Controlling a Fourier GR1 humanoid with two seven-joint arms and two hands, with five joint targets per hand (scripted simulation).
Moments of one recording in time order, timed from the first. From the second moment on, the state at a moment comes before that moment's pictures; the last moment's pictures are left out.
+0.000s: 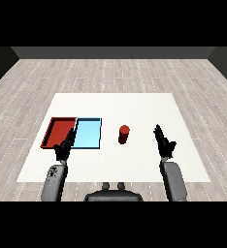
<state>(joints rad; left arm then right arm) 0.01 0.10 0.01 -1.58 -0.02 -0.04 0.01 -0.03 -0.13 -0.02 -1.57 -0.02 -0.02 0.00</state>
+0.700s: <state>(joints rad) 0.00 0.05 0.07 -1.60 0.01 -0.02 -0.29 -0.10 -0.03 0.00 -1.50 -0.05 0.03 -0.20</state>
